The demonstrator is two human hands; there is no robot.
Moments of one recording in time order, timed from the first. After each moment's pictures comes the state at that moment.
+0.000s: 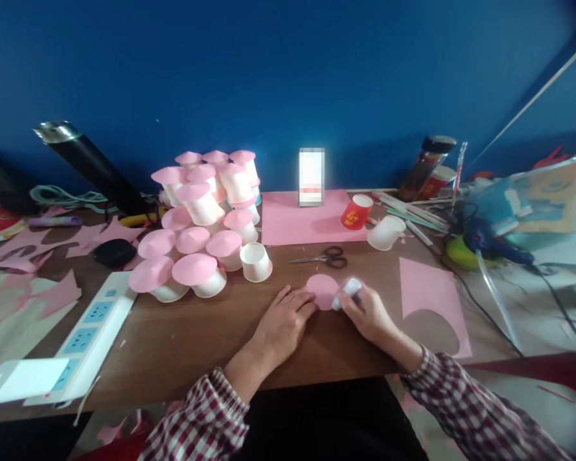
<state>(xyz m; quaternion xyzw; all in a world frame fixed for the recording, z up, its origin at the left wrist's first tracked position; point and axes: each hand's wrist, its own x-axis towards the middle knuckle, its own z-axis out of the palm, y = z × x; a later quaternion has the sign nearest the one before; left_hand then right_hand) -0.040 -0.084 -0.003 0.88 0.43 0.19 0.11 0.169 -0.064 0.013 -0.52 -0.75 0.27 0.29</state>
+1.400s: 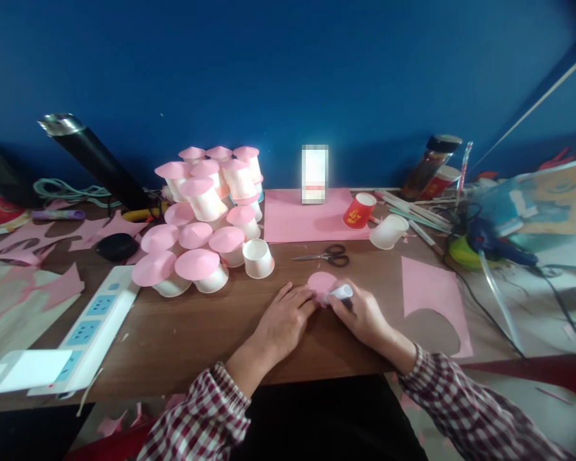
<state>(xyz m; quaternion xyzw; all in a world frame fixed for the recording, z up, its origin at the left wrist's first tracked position) -0.040 -0.085 -0.006 0.88 0.43 0.18 0.11 0.160 -0.068 0.013 -0.50 -0.78 0.25 0.29</state>
